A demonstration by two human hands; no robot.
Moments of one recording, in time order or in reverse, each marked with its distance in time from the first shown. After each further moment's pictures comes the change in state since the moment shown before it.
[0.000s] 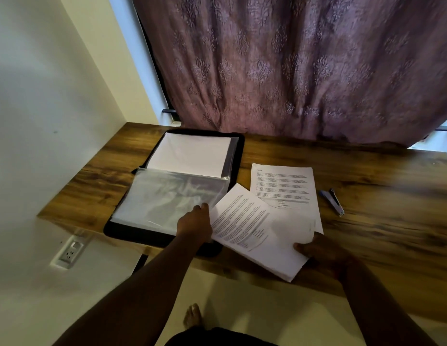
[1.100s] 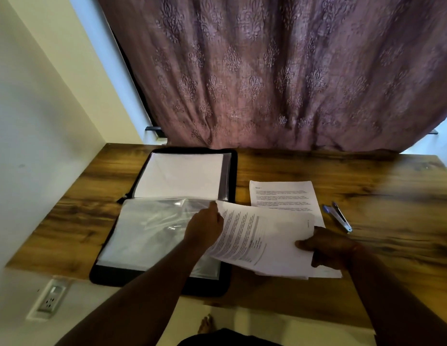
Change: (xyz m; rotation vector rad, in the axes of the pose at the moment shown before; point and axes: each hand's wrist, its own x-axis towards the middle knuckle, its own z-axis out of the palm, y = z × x) left_hand 0.079 0.011 -0.023 -0.245 0.204 0.238; right_hand 0.052 -0.052 -0.012 0.105 -0.051 0.170
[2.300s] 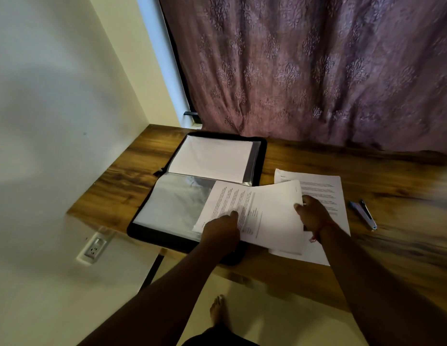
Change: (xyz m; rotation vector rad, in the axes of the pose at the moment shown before) left_hand -0.093 0.017 -0.004 0.302 -0.173 -0.063; right_hand 0.052 -0.016 0.060 -0.530 0.464 -0.249
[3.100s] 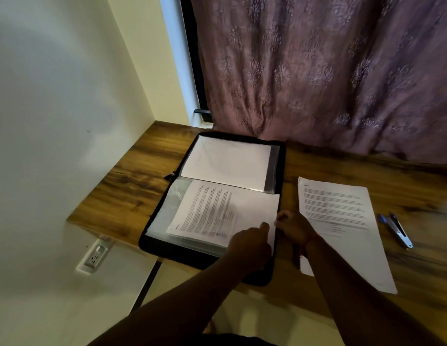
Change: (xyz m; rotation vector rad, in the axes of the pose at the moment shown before) left_hand 0.018 -0.026 -0.006 -0.268 -0.056 0.203; right_hand 0.003 -0.061 0.099 -0.148 -0.129 -0.011
